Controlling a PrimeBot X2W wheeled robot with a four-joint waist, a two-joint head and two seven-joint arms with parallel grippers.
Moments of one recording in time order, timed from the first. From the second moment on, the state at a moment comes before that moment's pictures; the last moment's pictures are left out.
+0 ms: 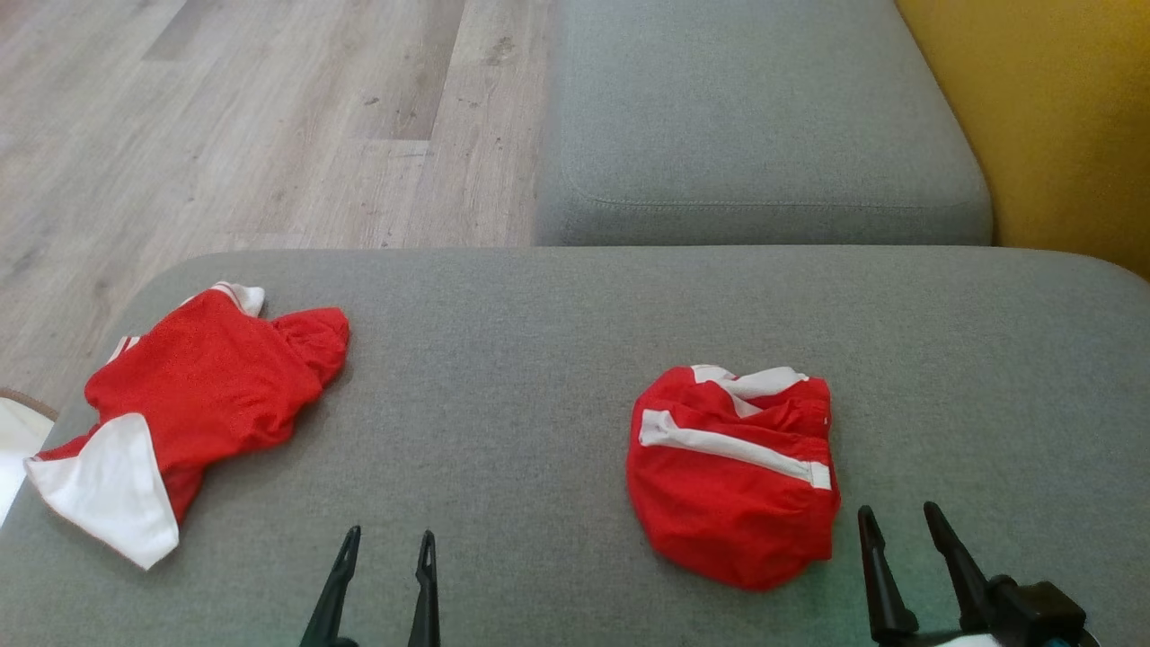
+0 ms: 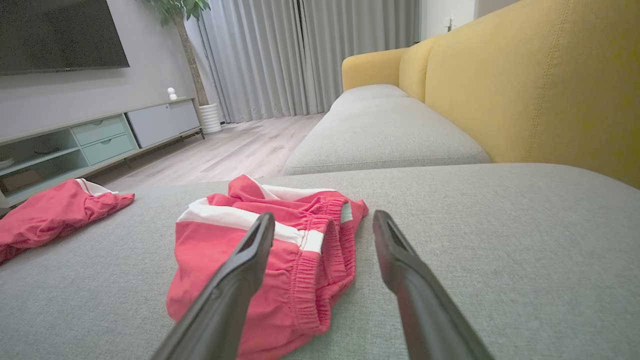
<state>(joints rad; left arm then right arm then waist) 0.24 0.07 -0.27 0.10 -0.05 0.12 -0.25 0.21 -0.04 0.06 0.24 0.16 0.12 -0.26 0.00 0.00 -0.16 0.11</state>
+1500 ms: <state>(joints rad) -0.57 0.05 -0.96 0.85 -0.28 0.07 -0.20 0.00 -0.04 0.13 0.16 0.15 0.12 -0.26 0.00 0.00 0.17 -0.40</state>
